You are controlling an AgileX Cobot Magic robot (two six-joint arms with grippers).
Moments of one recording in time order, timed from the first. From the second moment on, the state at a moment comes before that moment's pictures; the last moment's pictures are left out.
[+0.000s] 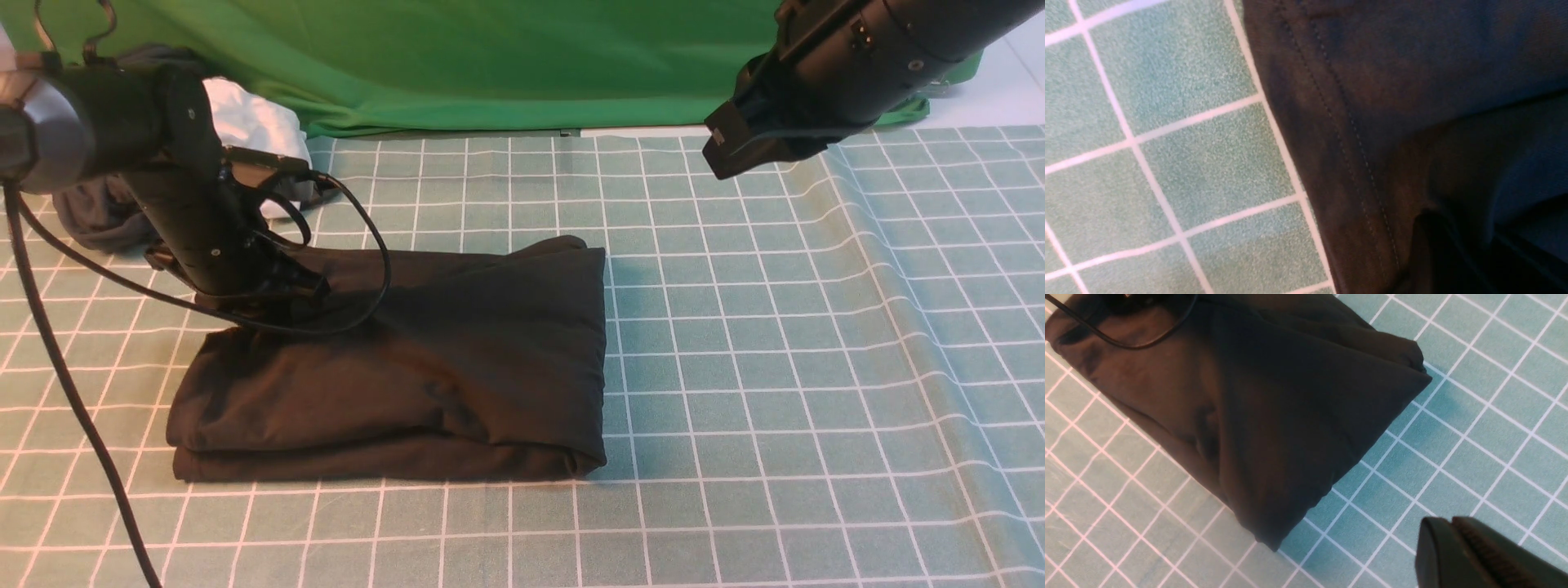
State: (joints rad) right arm 0.46 1.63 -1.62 0.32 1.10 -0.30; left arm -0.02 1.99 -1.42 -0.06 0.94 0.29
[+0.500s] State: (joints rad) right arm 0.46 1.63 -1.62 0.32 1.10 -0.30; left arm -0.01 1.93 -1.47 -0.09 1.01 0.31
